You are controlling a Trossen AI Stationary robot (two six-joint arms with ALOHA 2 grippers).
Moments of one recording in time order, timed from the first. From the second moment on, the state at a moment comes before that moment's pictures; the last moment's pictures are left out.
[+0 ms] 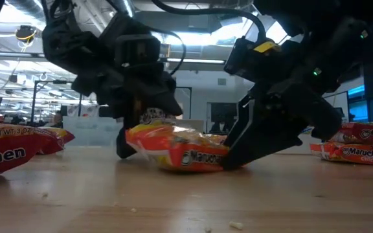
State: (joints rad) left arm -0.06 1.86 0.68 0.64 0.42 -0.87; right arm 0.40 1.91 0.90 0.14 0.37 0.28
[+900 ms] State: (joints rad) left arm -0.11 1.83 0.72 0.49 0.35 -0.63; right arm 0.41 1.68 0.90 0.02 0.33 0.28
